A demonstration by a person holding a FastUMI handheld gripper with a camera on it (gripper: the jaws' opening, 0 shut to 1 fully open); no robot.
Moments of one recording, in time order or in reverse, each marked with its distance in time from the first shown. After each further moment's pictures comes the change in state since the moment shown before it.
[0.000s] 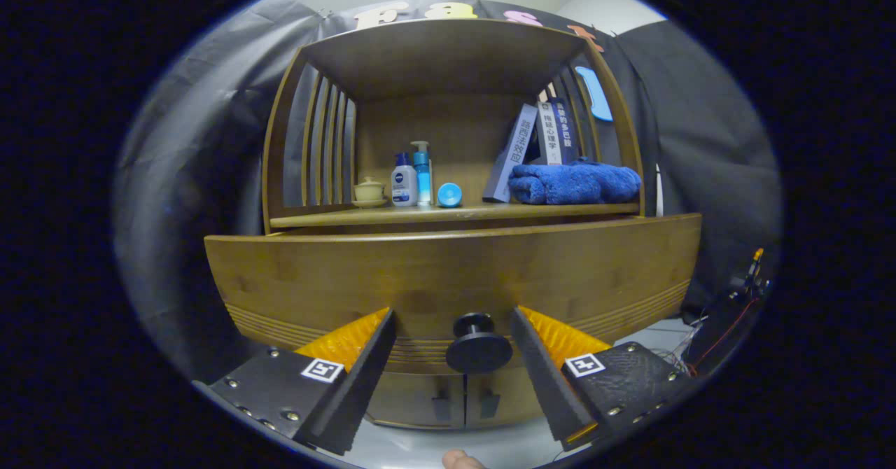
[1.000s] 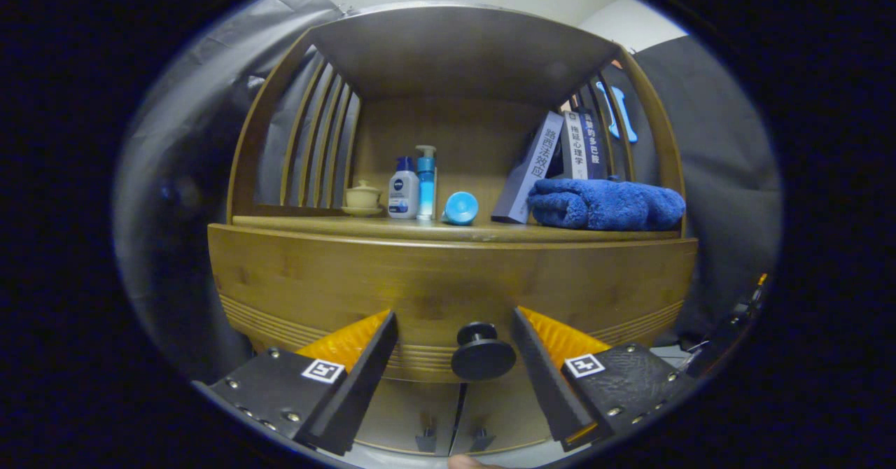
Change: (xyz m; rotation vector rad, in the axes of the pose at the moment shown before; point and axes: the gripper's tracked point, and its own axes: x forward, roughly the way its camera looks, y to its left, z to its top) arm 0.081 0.011 0.010 -0.057 -0.065 -0.009
